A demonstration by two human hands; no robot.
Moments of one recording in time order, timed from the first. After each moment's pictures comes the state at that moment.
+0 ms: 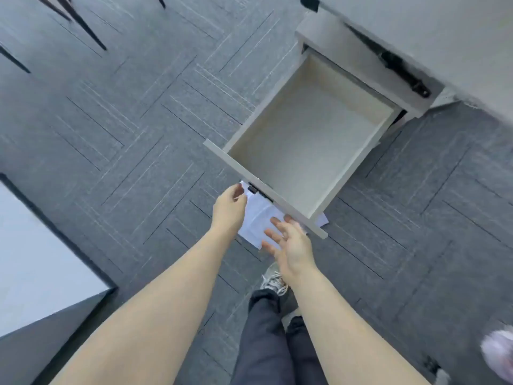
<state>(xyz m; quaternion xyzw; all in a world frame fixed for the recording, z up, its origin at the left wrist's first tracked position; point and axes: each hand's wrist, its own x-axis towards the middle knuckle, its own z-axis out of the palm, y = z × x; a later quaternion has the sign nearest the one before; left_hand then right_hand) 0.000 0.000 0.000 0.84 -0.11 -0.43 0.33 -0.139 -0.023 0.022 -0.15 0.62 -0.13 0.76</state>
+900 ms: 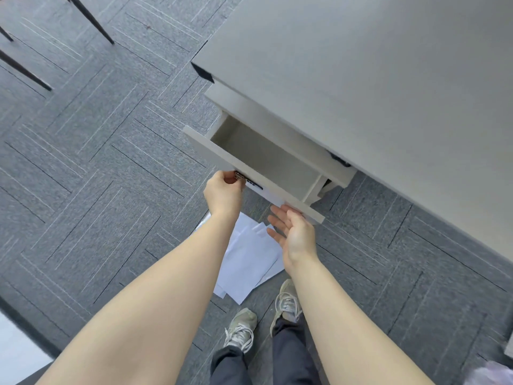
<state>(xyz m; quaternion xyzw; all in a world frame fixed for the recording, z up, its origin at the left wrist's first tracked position) -0.029 -0.273 -0.031 0.86 -0.07 -0.33 0.38 -0.174 -0.273 -0.021 -0.19 0.63 -0.22 0.72</state>
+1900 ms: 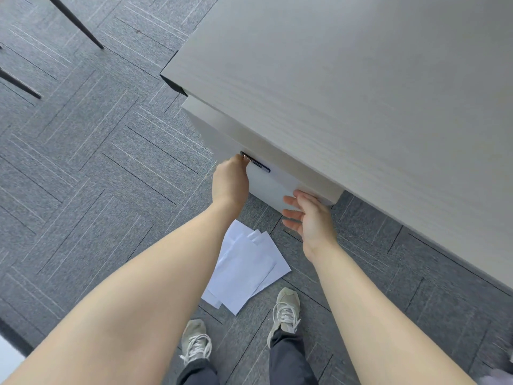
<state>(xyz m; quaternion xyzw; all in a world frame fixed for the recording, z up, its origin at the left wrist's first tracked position) -0.027 -0.343 -0.059 0.88 -0.33 -0.25 0.22 -0.199 -0.354 -0.043 -0.28 0.61 -0.21 0.71</state>
